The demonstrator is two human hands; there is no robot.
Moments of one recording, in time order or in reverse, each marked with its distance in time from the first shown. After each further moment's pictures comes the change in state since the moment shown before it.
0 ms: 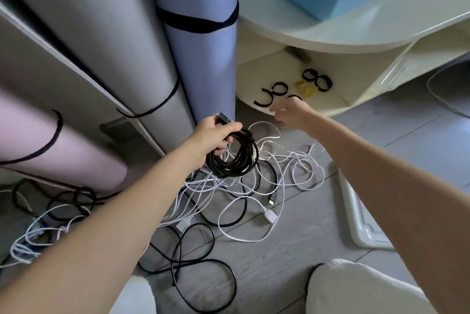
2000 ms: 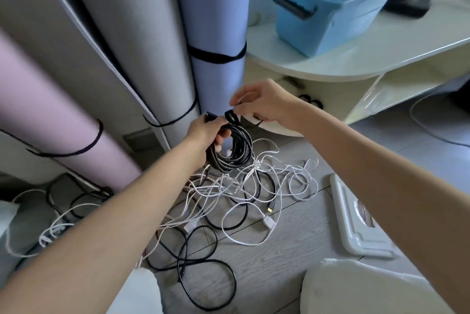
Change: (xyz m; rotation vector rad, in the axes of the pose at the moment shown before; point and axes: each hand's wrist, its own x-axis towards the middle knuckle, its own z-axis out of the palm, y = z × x) left_hand -0.058 0.033 -0.015 -0.256 0.201 0.018; right_hand -0.093 -0.100 -0.028 0.420 -0.110 -0.340
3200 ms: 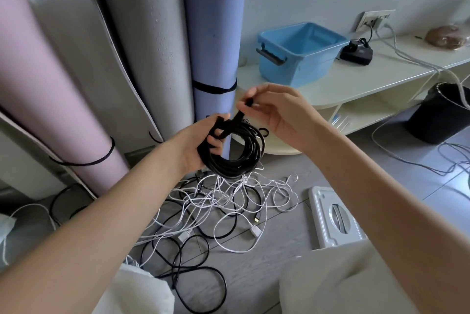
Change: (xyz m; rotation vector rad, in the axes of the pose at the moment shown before) left_hand -0.107 0.054 -0.020 -0.204 -0.360 -0.113; right_hand -0.117 -0.083 -0.008 0.802 0.074 -0.134
